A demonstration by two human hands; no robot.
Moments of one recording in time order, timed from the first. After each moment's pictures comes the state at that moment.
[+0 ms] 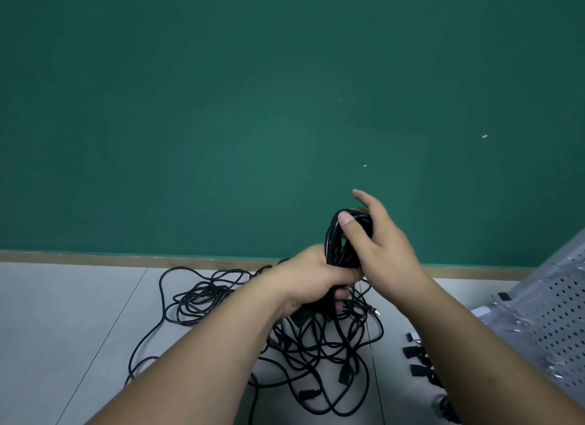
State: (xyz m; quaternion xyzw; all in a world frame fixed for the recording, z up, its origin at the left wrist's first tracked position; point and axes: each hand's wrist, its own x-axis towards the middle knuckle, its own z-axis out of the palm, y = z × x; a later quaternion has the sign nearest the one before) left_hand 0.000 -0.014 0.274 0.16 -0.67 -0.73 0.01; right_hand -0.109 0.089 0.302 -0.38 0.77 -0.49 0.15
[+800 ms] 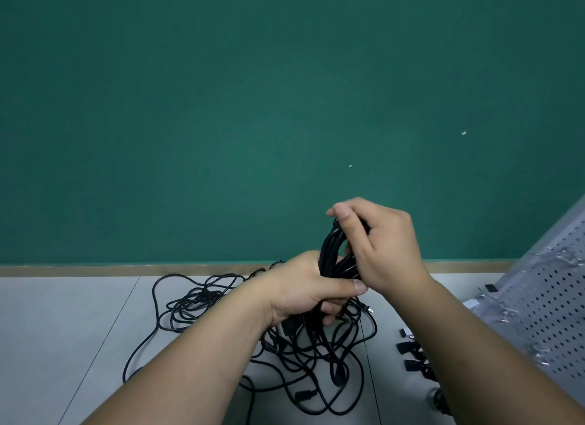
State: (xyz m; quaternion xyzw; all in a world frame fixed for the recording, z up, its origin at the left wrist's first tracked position) left_hand 0.010 -0.001 0.291 0.09 -0.67 -0.74 -0.06; right_hand -0.119 0.100 0.309 -0.47 0.72 -0.51 -0.05
